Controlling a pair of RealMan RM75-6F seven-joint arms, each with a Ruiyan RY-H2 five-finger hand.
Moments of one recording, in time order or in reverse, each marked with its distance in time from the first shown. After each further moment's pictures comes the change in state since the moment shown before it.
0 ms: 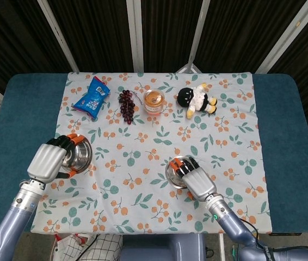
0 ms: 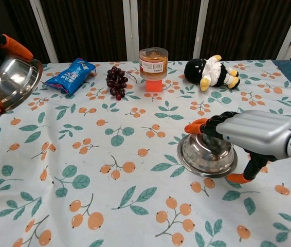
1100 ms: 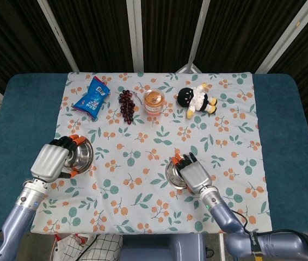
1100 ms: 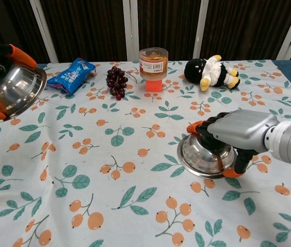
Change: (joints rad) left arm -0.005 -0.037 -0.010 0.035 -0.031 -0.029 0.028; right arm 0.204 -0.058 -0.055 0.059 0.318 0.060 -0.130
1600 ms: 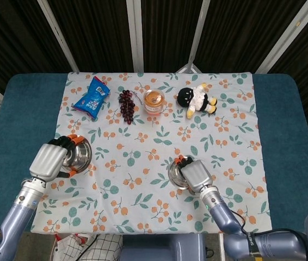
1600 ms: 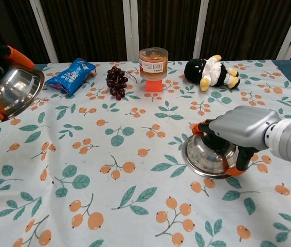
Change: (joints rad) left arm 0.003 0.003 0.002 0.022 0.012 -0.011 -0.034; right arm 0.025 -0.010 -0.031 -0.018 0.017 0.094 -0.036
